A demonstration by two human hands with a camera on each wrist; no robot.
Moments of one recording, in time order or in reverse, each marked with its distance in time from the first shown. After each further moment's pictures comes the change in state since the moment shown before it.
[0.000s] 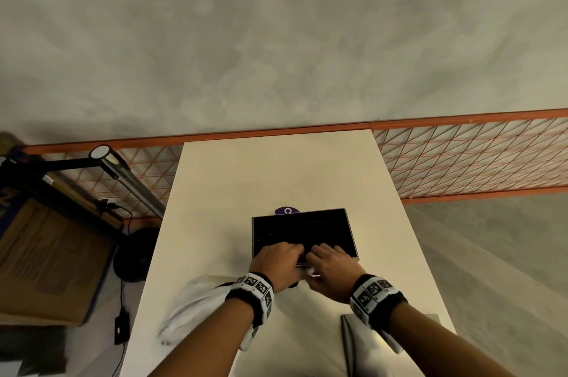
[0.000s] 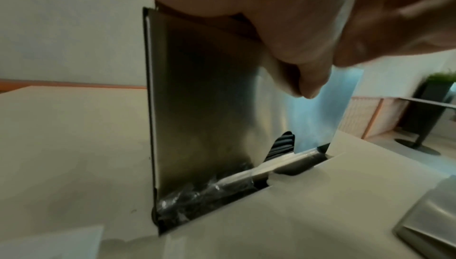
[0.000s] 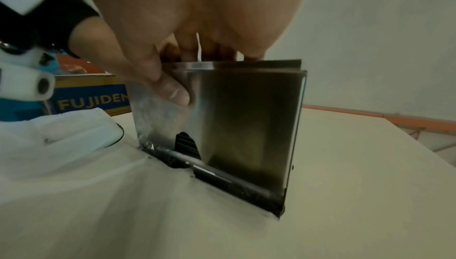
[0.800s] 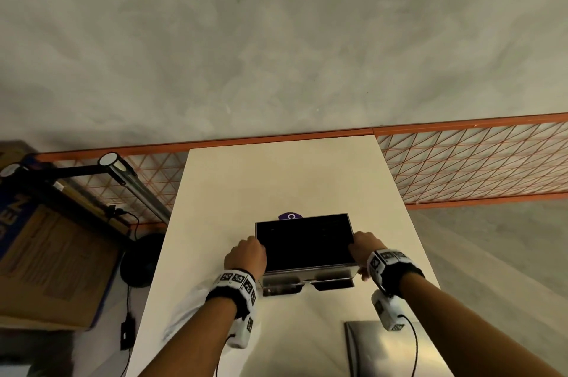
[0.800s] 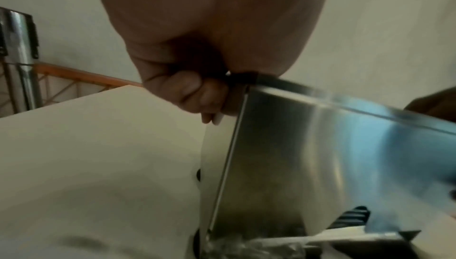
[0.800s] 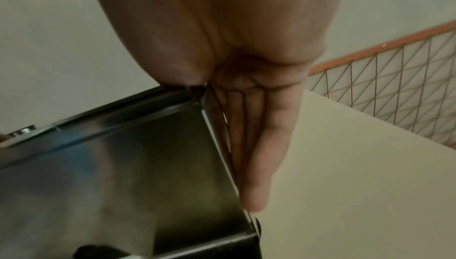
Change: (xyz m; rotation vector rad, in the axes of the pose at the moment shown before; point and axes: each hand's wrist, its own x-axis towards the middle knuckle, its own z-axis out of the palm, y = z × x) left_hand -0.009 -0.043 -0.030 -0.137 -0.057 -0.591; right_hand 0.022 0.070 -0.041 0.547 -0.395 0.836
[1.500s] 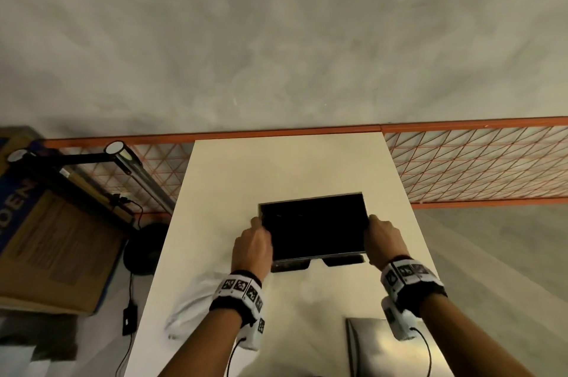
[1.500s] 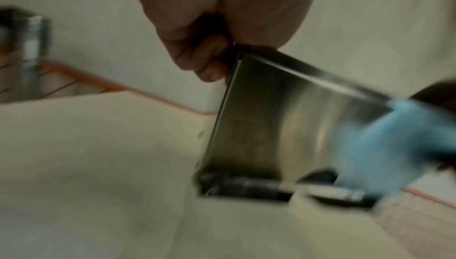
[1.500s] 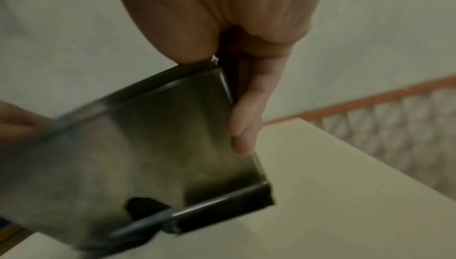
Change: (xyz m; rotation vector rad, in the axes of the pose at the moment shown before) left_hand -0.022 0.005 -0.005 -0.279 0.294 0.097; right_hand -0.042 -0.008 -0.018 -0.181 0.332 -0.136
